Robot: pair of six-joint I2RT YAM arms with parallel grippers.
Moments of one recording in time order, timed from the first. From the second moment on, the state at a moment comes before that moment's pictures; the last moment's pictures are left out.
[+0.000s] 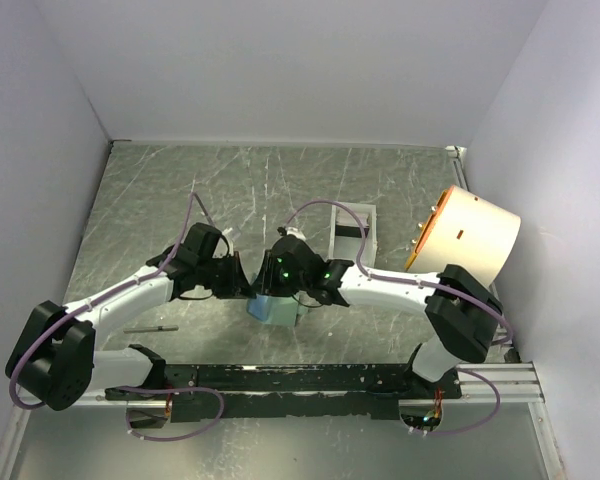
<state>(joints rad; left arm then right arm) -0.53 1.25 0.64 -0.30 0.44 -0.64 1.00 1.57 0.92 -0.04 0.01 0.93</state>
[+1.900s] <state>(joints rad) -0.53 1.18 0.60 -0.31 0.39 -0.62 0.91 1.36 0.98 -0.24 0.41 0.21</state>
